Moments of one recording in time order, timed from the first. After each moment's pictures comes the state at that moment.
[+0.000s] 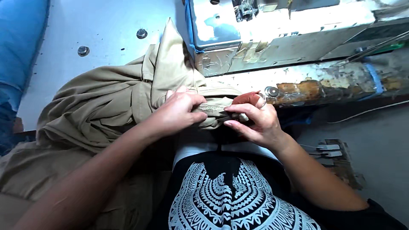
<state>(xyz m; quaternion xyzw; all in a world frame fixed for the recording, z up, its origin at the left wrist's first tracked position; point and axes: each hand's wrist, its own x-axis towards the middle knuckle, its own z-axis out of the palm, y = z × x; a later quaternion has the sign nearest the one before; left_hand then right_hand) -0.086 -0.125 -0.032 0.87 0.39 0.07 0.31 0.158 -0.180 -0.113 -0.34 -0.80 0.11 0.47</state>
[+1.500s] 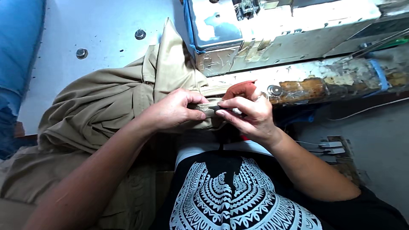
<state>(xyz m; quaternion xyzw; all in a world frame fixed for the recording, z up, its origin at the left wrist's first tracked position) -0.096 -0.111 -0.024 0.78 0.36 0.09 0.50 0.130 -0.163 -0.099 -0.32 -0.77 0.13 0.53</state>
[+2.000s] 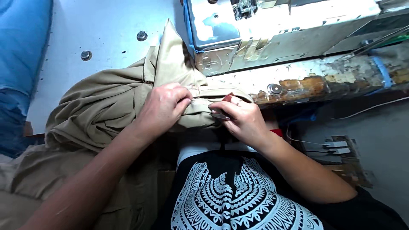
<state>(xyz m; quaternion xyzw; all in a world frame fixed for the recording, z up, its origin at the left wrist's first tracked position) -0.115 -0.121 -0.038 0.90 0.37 0.20 0.11 0.118 -0.179 -0.106 -0.45 -0.80 0.09 0.39</state>
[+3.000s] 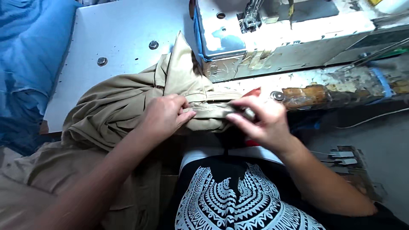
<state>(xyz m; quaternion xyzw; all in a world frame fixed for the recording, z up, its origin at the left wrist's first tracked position) -0.129 -0.134 -0.032 0.88 0.43 0.14 0.11 0.136 -0.182 -0.084 -0.44 -0.77 0.07 0.45</state>
